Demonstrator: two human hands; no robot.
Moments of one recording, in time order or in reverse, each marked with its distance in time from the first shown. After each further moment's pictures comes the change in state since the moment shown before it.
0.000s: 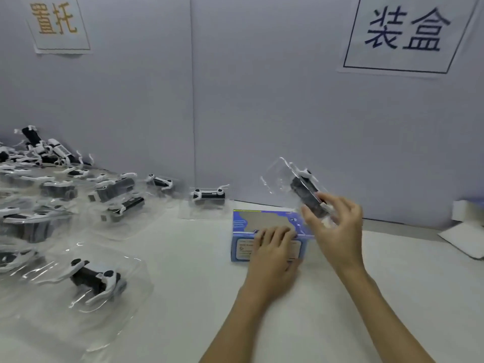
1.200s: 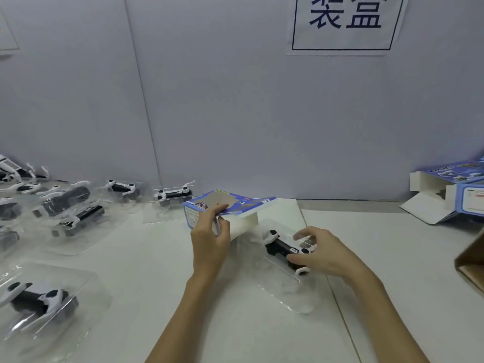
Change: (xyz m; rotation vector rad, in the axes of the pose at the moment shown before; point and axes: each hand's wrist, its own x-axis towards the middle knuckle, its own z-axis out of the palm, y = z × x) left_hand 0.015 -0.010 -0.031 -0.574 0.428 -0.380; right_hand -0.012 0.064 -0.073 -0.312 -0.629 0.420
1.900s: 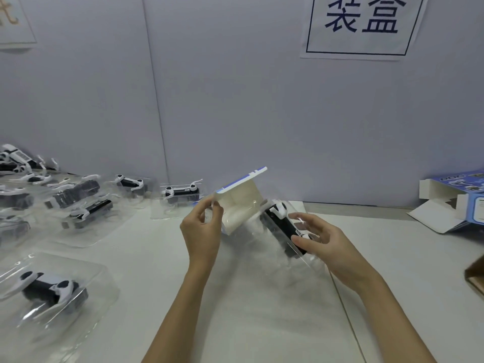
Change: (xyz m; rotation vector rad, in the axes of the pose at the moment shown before) left_hand 0.021 0.009 -0.019 -0.259 0.137 -0.189; right_hand 0.001 -0.004 0.002 0.555 -0.067 -0.312
